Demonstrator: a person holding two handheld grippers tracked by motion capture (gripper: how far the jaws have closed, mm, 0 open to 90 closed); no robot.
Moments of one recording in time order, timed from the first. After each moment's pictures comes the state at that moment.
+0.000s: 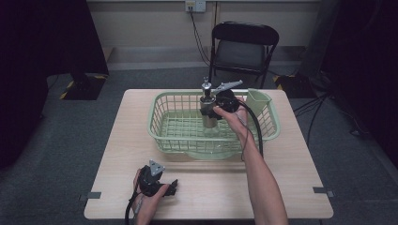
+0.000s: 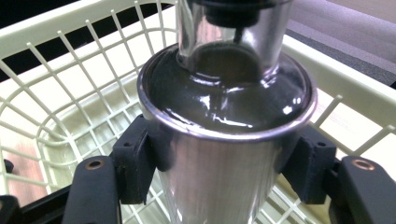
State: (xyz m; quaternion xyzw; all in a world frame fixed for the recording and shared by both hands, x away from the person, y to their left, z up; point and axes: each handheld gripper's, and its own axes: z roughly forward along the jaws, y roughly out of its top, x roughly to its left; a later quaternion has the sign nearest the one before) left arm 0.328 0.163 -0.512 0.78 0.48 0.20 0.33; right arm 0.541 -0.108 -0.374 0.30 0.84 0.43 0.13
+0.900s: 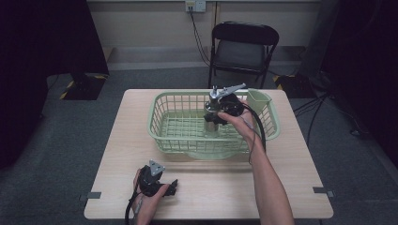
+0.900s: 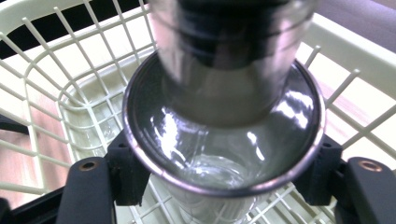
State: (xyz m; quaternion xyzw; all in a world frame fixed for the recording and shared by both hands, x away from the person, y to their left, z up) left arm 0.328 0.163 -0.512 0.78 0.48 0.20 0.33; right arm 0.529 -0.120 -0.377 0.27 0.86 0.42 0.11
